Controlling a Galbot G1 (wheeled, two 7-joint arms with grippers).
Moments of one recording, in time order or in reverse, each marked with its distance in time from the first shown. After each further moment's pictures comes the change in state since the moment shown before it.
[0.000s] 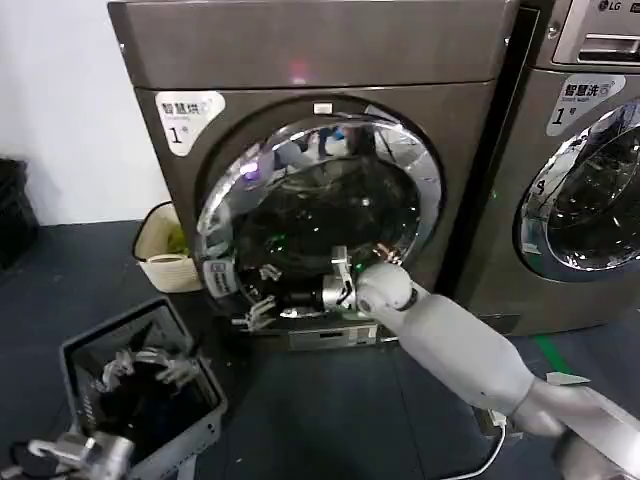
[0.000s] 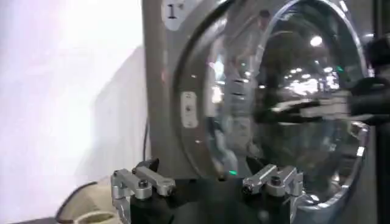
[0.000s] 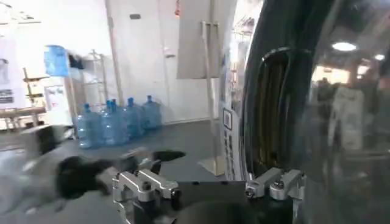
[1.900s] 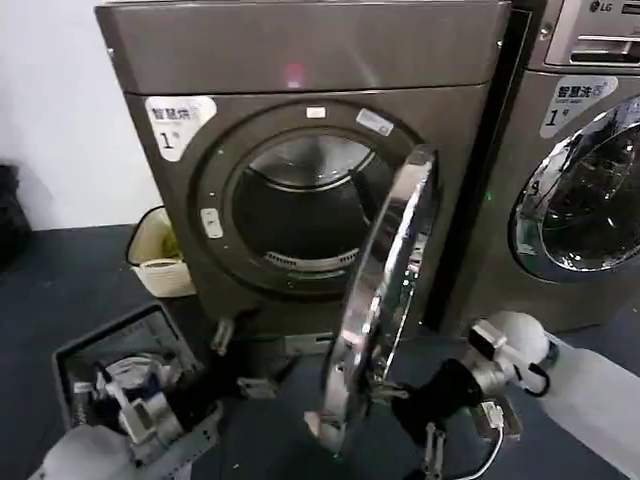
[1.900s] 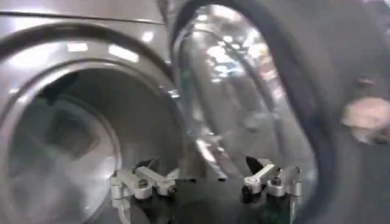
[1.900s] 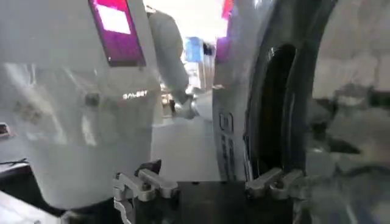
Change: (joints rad) left arm -0.212 0.493 0.496 -0.124 0.042 -0.075 0.150; right arm -0.463 -0.584 0.390 0.204 0.035 0.237 -0.545
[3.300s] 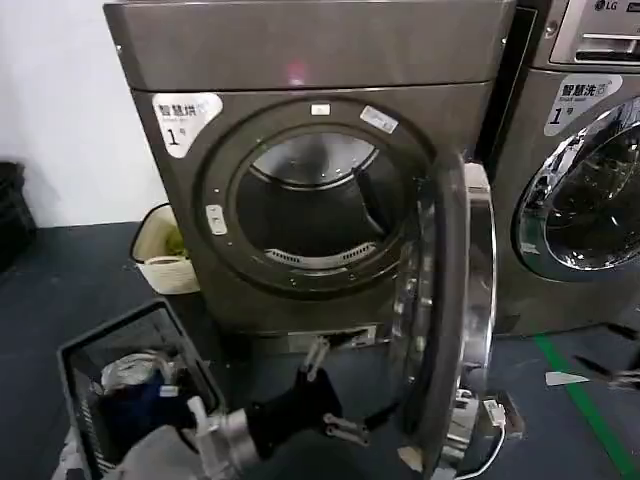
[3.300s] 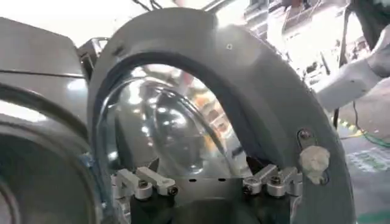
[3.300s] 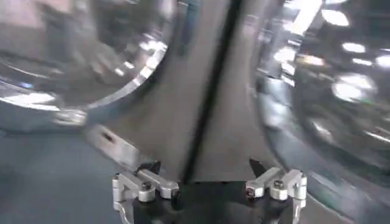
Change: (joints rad) left arm -0.329 -0.141 0.431 0.008 0.047 0.014 -0.003; right arm -1.070 0.096 1.270 -0.600 -0.239 0.333 0.575
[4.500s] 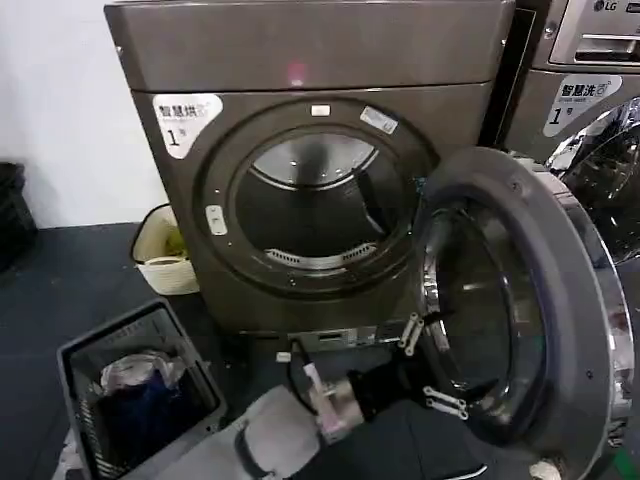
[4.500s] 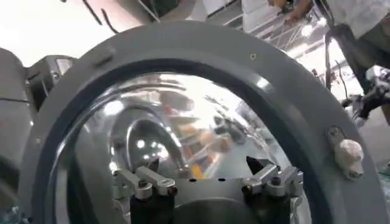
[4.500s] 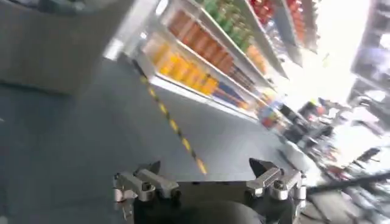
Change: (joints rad) left arm -0.294 -0.354 0.280 0.304 0.145 -0.032 -0.038; right arm -0.445 0.638 0.619 0.358 -0.351 -0.344 0.636
